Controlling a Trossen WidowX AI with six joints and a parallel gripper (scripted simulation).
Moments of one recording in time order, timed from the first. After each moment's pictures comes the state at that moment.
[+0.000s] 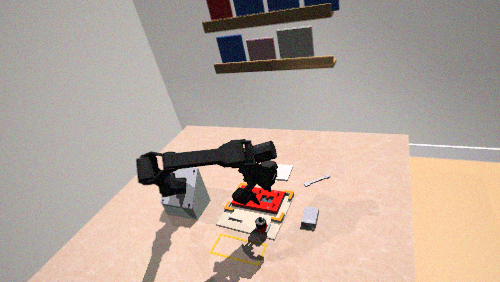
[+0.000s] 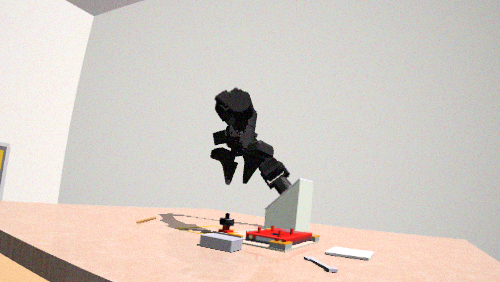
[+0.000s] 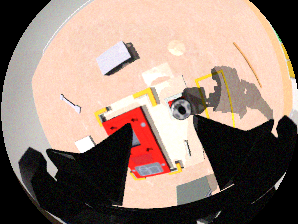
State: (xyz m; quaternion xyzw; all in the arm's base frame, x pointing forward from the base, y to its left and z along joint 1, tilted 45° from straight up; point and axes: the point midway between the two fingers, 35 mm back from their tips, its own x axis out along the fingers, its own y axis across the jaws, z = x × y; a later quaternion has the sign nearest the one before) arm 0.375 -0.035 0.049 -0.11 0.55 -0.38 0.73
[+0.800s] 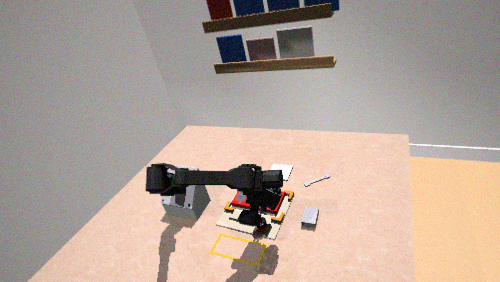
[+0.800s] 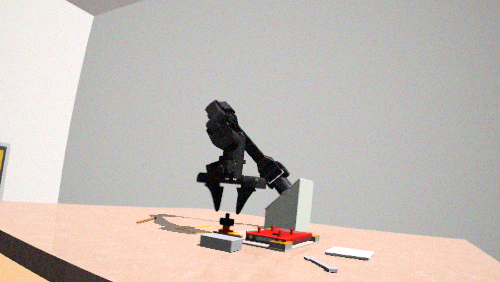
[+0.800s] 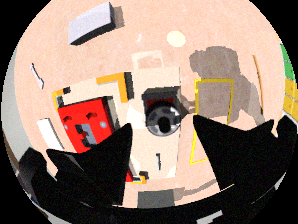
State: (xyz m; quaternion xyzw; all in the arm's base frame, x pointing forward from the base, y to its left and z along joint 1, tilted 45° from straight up) arm 0.355 -0.105 0.011 -0.21 0.66 -0.33 0.65
